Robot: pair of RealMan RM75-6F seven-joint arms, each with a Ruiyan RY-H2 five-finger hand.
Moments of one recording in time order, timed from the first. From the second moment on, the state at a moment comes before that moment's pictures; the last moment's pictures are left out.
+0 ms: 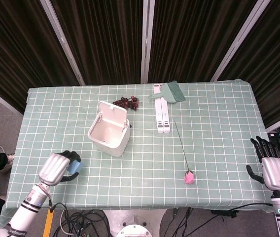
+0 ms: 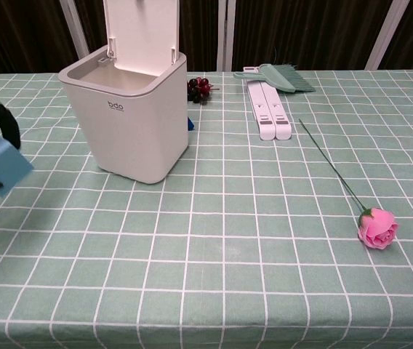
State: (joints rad) left arm -0.33 -1.31 0.00 -1.69 1.58 1.32 0.23; right arm 0.14 -1.18 0.07 -1.44 -1.47 1.39 0.09
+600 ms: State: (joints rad) left arm -0.59 -1.29 -0.26 -1.84 1.56 1.23 0.27; right arm 0.13 -1.19 0.07 -1.42 -1.45 1.38 0.12
